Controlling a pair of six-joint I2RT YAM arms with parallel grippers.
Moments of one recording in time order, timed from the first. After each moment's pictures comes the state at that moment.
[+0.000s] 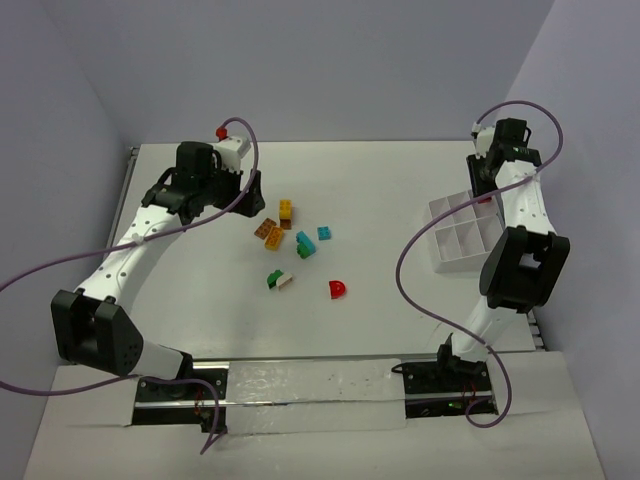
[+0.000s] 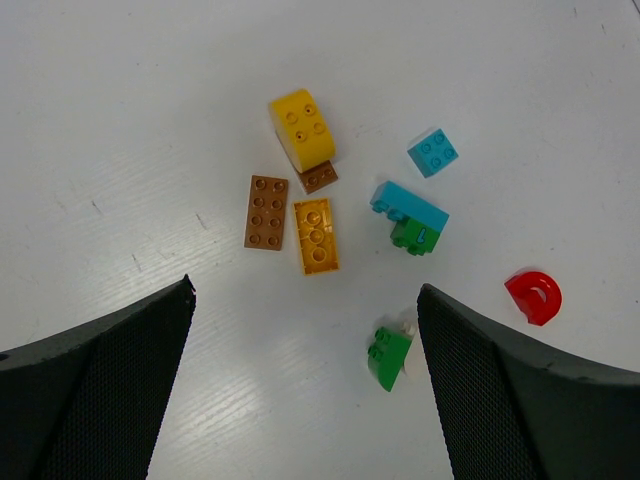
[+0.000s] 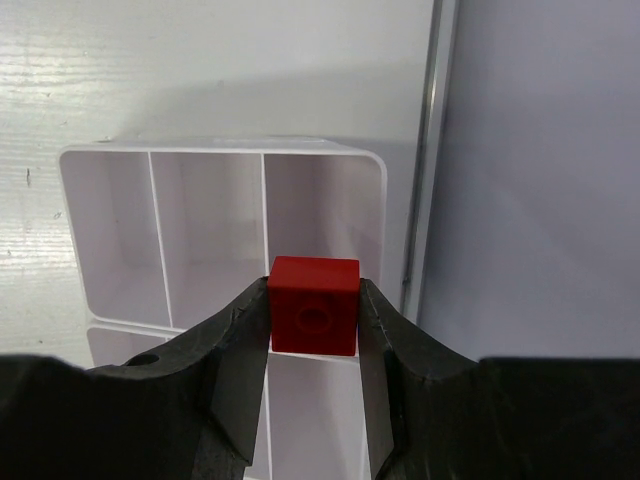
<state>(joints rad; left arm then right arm) -0.31 1.42 1.29 -0.52 0.24 0.01 -0.27 1.76 1.61 -0.81 0.04 -0.38</state>
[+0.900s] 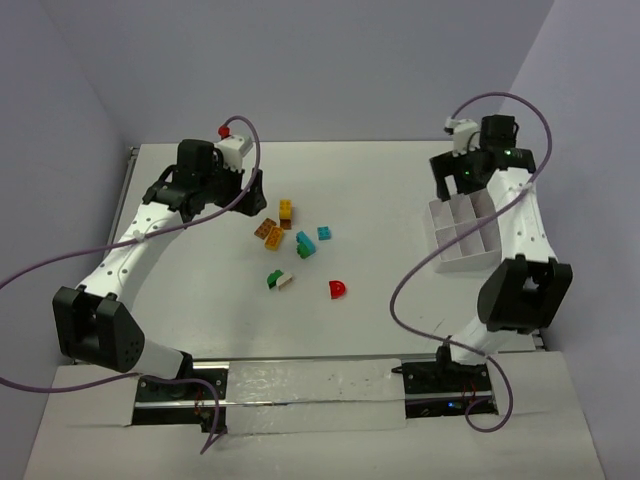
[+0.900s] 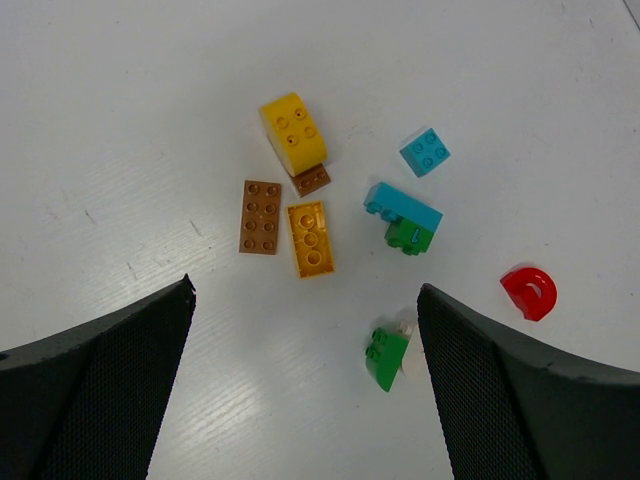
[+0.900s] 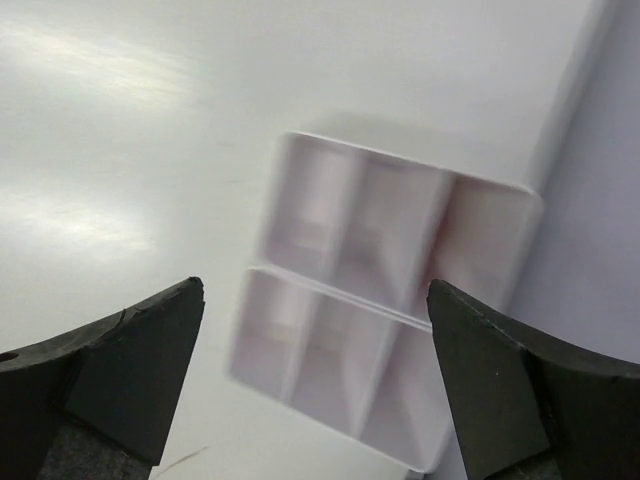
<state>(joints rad) -0.31 1.44 1.32 -0.53 0.26 0.02 -0.18 1.63 1.59 -0.89 -0.15 -0.42</state>
